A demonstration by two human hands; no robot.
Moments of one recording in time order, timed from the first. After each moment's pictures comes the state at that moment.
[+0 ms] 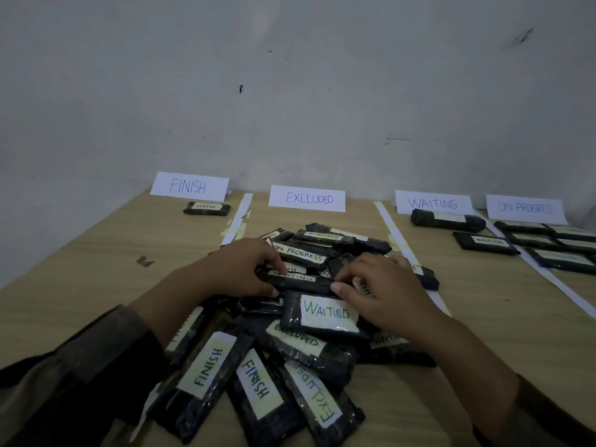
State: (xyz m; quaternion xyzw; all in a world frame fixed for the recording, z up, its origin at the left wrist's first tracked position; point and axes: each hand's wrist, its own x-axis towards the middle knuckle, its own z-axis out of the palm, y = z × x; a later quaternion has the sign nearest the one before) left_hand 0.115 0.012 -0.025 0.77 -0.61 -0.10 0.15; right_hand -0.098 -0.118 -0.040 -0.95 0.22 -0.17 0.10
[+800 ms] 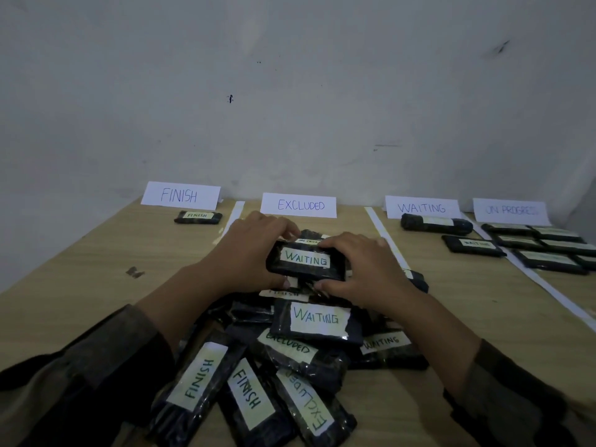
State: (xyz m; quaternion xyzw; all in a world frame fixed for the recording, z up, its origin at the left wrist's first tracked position) left_hand 0.094 -0.003 -0.003 0.74 -0.64 0.08 0.18; right_hand -0.075 -0.135 -0.023 -0.96 0.21 -0.20 0.05
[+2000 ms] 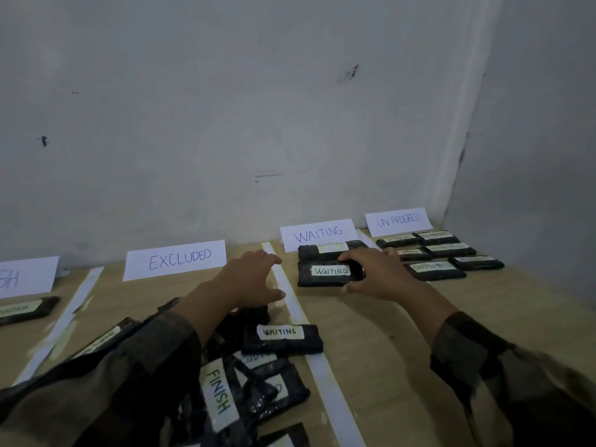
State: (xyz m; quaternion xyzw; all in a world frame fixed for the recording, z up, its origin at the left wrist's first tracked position) left_hand 0.029 -0.243 -0.013 0.73 -0.68 -0.03 0.05; right_hand -0.194 -0.373 -0.040 -0.90 0.42 -0.13 0.04
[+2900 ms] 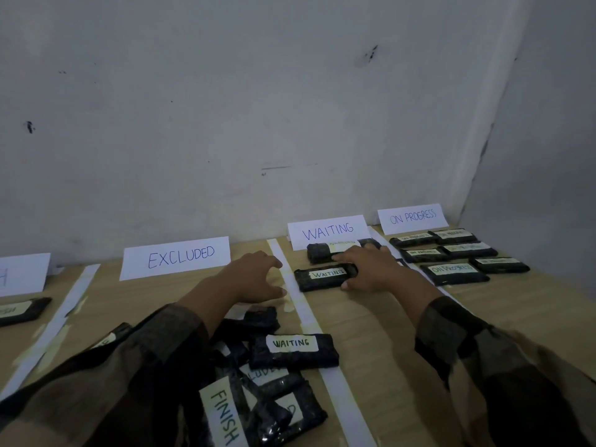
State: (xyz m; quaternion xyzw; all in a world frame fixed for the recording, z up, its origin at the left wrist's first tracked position) left_hand 0.065 -0.277 -0.033 0.73 -0.67 -0.09 0.05; right_hand -0.147 -0.412 -0.050 -0.91 0.42 0.00 0.02
